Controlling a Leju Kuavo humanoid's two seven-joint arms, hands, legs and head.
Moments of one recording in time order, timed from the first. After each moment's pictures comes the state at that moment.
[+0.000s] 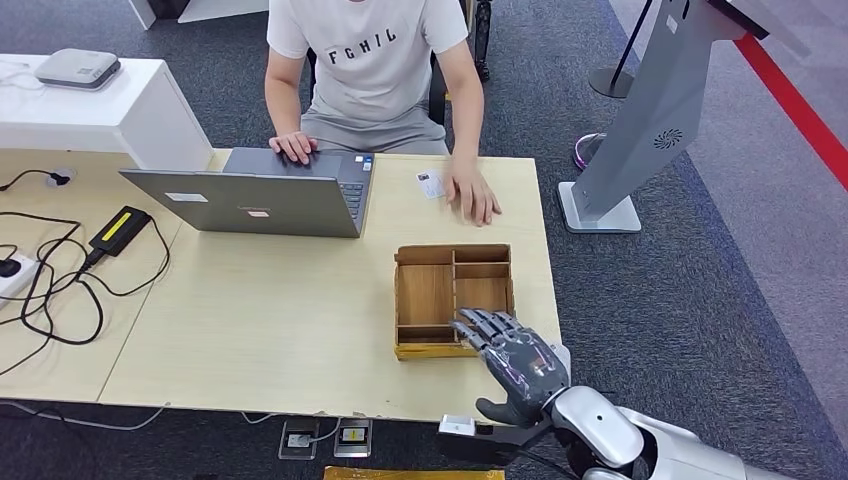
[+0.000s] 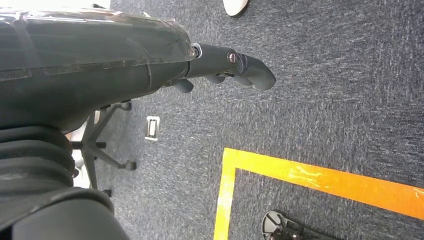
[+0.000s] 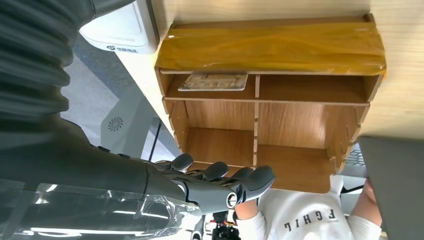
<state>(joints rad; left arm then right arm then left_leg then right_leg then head) -0.14 0.21 -1.09 -0.19 1.08 0.31 0.13 -0.76 -0.55 1.52 -1.57 0.59 -0.23 0.43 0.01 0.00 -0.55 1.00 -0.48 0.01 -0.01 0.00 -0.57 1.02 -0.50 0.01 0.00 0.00</state>
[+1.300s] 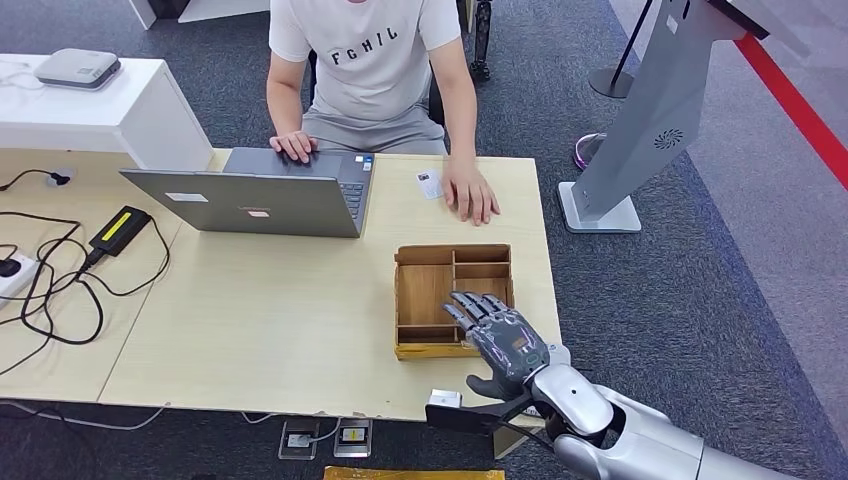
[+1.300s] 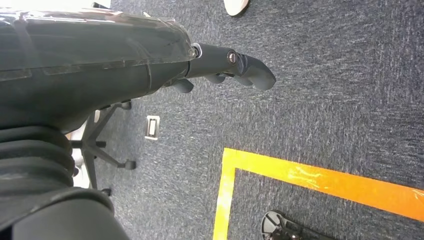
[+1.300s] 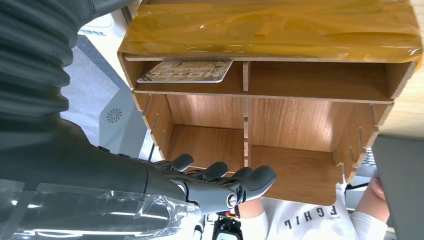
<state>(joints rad) -0.14 0.21 -1.09 -0.19 1.09 0.30 0.12 -0.74 -0.41 1.44 -1.31 0.63 -0.25 0.31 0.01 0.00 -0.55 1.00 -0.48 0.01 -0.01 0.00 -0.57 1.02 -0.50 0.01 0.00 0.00</state>
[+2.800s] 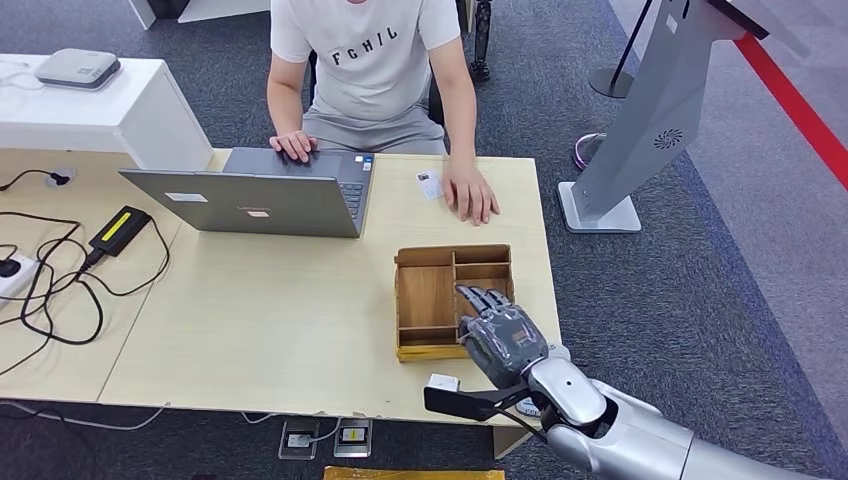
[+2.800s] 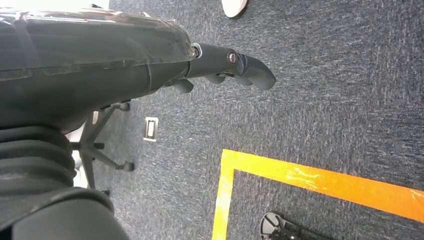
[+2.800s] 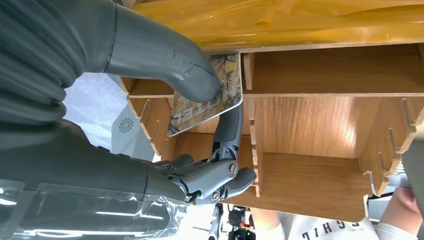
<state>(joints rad) -0.14 0.21 -1.09 -0.19 1.08 0.30 0.12 -0.76 -0.37 1.46 -1.23 0.58 -0.28 0.33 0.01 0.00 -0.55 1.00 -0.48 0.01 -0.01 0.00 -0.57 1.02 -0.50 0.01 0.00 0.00</state>
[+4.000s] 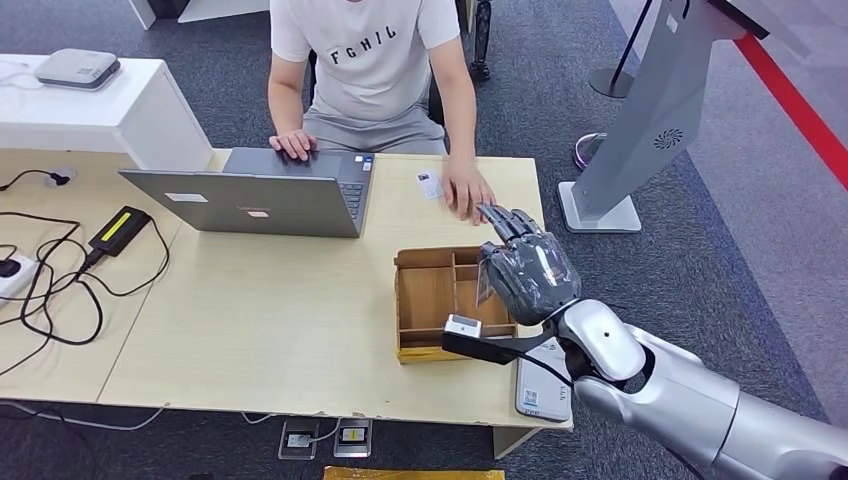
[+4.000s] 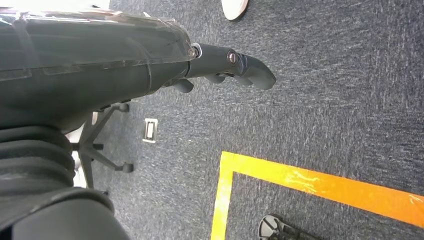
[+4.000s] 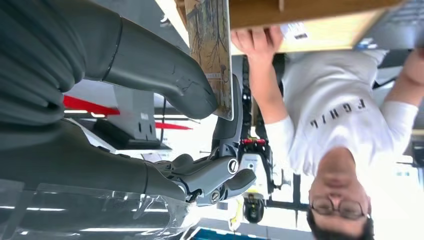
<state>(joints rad) -0.14 0.22 -1.09 -0.19 1.09 0.30 0.11 -0.94 -0.45 1.42 -1.37 0.67 -0.36 0.37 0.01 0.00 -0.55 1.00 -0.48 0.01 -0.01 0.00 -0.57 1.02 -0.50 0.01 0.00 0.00</state>
